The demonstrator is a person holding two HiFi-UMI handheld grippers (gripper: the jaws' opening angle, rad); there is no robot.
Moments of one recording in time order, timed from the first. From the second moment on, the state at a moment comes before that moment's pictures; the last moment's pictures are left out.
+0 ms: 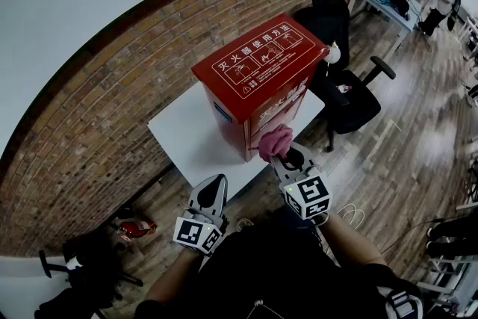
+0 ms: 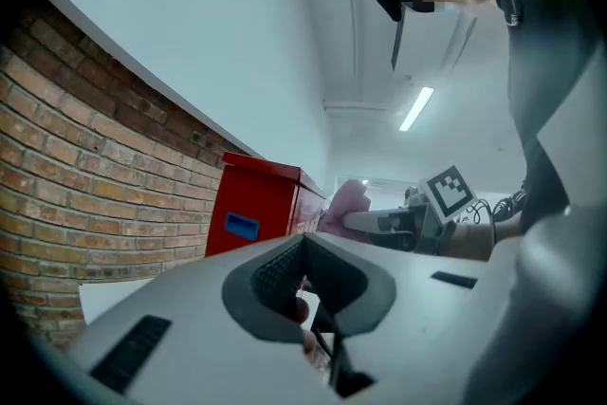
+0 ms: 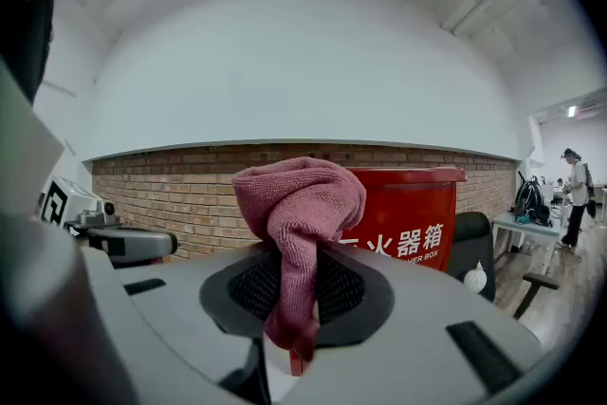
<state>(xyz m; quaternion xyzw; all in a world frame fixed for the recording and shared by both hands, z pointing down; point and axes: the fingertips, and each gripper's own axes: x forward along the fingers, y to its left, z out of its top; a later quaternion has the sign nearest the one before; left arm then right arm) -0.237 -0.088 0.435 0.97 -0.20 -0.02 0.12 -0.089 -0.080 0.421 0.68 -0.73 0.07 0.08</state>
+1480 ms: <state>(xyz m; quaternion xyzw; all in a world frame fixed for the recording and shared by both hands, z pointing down) -0.272 -0.092 0.452 0.95 -0.26 0.00 0.14 -0.100 -0.151 0.420 0.66 -0.74 0.05 0.11</state>
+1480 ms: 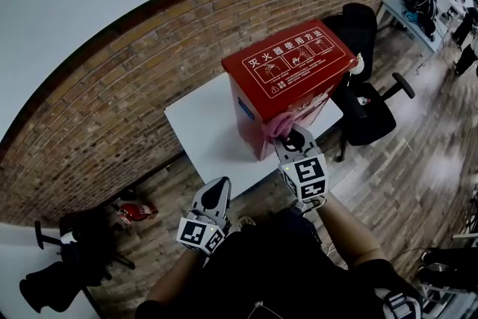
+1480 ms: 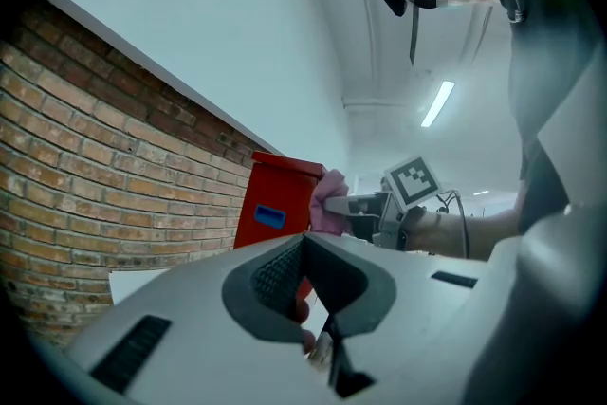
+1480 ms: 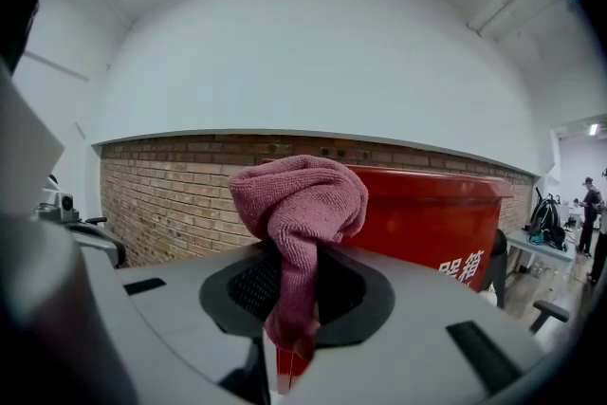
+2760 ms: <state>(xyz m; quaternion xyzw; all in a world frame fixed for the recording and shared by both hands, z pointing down) -0.265 -0.099 0.458 0.96 -0.26 0.01 0.14 -0.100 -0.152 0.473 0.65 -0.74 0.08 0.13</state>
